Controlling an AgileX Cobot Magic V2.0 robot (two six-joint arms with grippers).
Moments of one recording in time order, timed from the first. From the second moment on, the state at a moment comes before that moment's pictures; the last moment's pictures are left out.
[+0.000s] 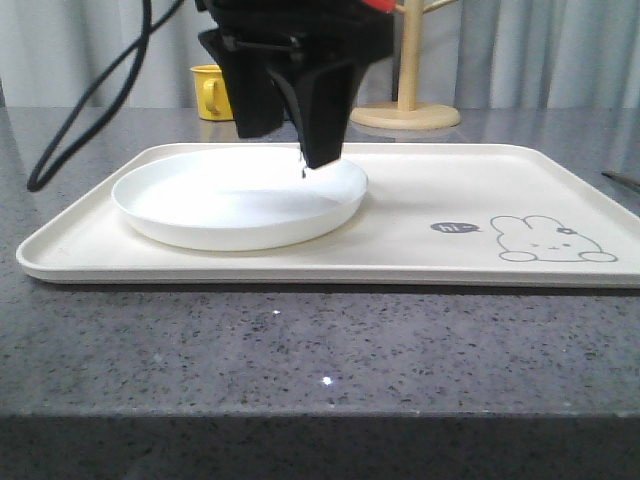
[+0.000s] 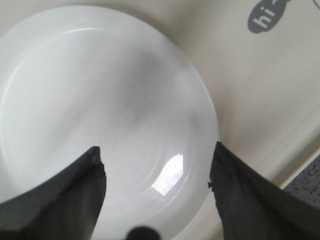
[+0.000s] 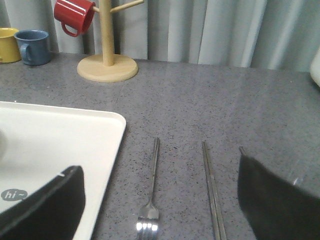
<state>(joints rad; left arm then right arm) -0.78 1.82 -1.74 0.11 1.24 0.08 -0.01 0.34 -0.48 0.07 0.41 -0.06</state>
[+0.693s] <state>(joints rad) -0.28 1.31 -1.09 -0.01 0.91 0.08 -0.01 0.34 -0.48 0.07 0.41 -0.06</state>
